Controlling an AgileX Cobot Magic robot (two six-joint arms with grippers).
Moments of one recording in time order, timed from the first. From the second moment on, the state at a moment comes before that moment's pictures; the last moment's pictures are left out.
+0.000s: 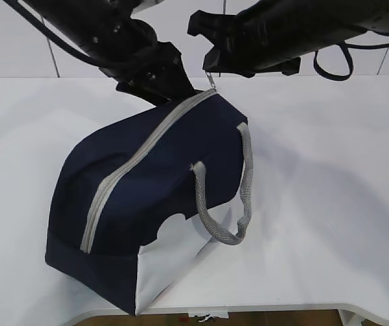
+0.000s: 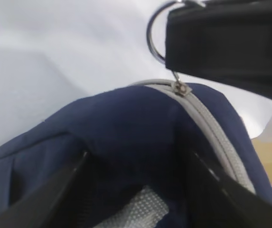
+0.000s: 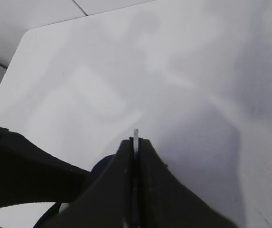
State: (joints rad) left arm -0.42 1.96 -1.71 -0.67 1.03 0.46; right arm 0.43 1.72 -1.37 0.34 0.36 0.16
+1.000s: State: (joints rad) left arm -0.42 1.97 -1.87 -0.53 1.22 0.66; right arm 0.43 1.72 -1.37 0.31 0.34 0.16
